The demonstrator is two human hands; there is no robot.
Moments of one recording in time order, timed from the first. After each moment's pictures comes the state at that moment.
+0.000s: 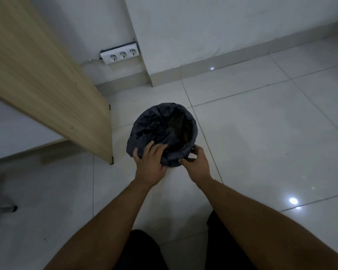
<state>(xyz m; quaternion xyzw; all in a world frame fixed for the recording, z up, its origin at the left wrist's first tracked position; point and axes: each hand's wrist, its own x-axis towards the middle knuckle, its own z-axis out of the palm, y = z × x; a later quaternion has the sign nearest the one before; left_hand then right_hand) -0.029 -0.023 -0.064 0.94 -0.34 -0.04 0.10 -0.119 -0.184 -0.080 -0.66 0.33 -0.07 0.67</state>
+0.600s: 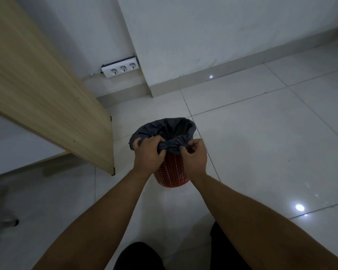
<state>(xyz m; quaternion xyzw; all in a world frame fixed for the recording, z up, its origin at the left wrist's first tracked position) 0.017 -0.059 -0.010 0.93 -0.30 0.04 0.20 -0.077 -0.188 -0.046 -0.63 0.33 -0.24 0.66</state>
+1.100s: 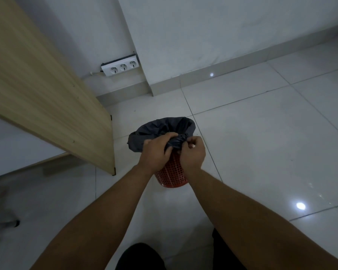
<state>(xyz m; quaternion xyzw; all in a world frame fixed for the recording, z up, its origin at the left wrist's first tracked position) 0.023 -0.071 -0.002 0.89 -0.37 -0.05 0.25 -0.047 -0.178 -0.040 -0.59 0.43 -0.26 0.63</state>
